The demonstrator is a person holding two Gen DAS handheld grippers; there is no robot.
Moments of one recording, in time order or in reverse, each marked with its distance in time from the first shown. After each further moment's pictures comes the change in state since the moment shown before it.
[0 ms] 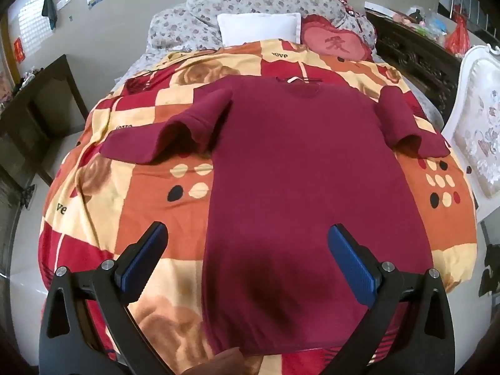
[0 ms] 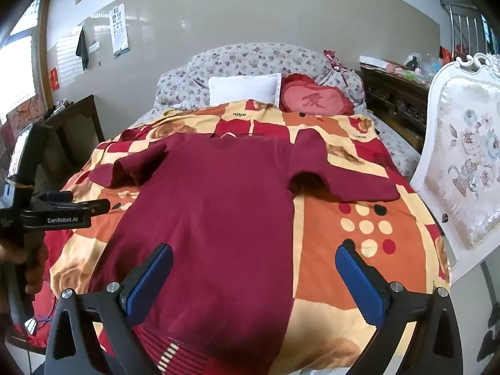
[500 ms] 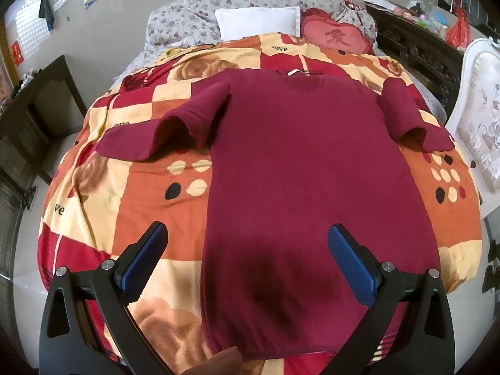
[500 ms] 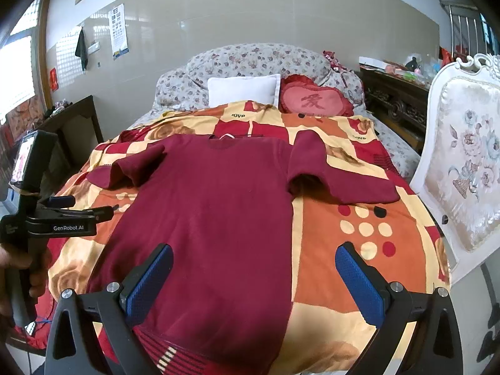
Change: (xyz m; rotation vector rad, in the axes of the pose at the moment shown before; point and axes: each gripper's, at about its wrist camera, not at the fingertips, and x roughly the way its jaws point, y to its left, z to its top) left arm 0.012 -0.005 -0.001 0.010 0.020 0.010; right arm 0.005 -0.001 0.003 0.003 0.000 0.000
